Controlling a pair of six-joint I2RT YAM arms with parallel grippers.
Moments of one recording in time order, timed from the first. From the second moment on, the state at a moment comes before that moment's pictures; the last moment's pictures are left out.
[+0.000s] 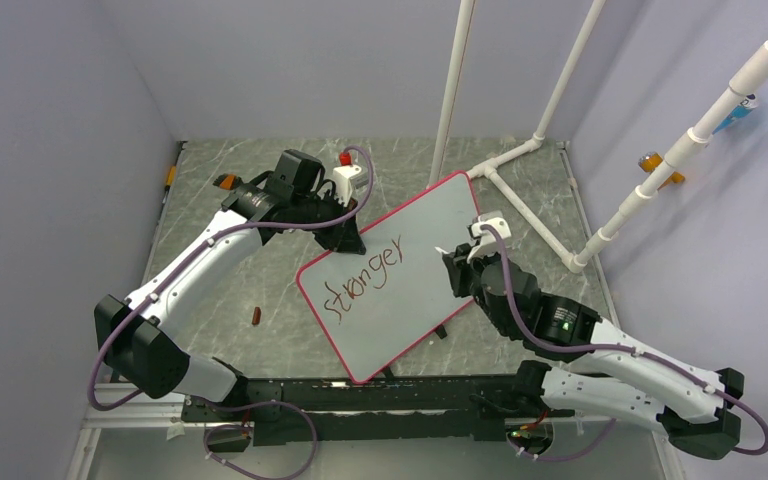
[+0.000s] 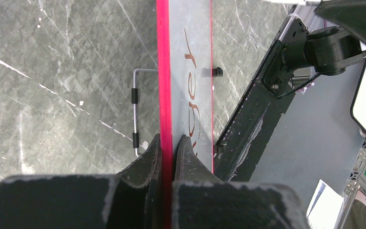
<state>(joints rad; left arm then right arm) -0.55 1.42 1.38 -0.77 0.58 -0.02 1.08 0.73 0.84 -0.43 0.67 0.30</state>
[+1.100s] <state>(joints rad) -0.55 1.42 1.38 -0.77 0.58 -0.02 0.94 0.87 0.82 -0.27 0.52 0.26</state>
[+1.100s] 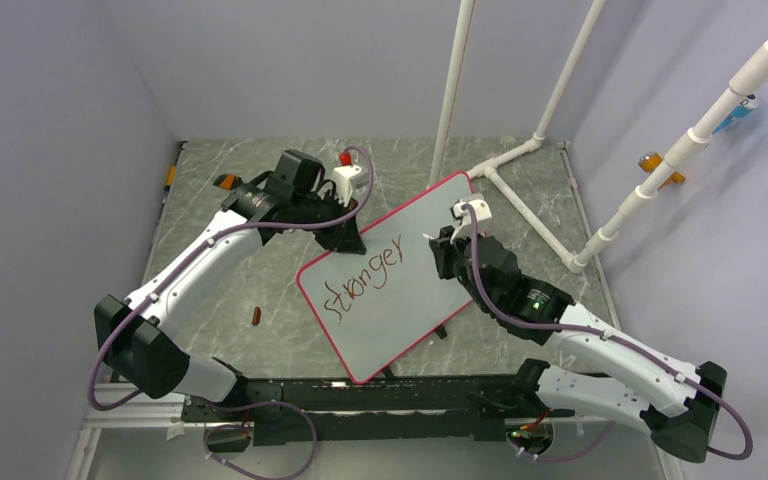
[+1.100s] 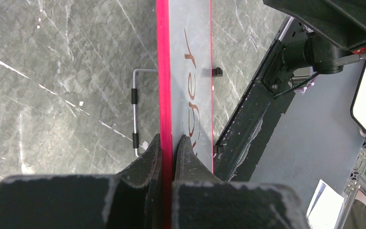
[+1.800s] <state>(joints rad) -0.56 1.42 1.38 -0.77 0.57 -0.02 0.81 0.94 0.83 -0.16 0.36 0.25</state>
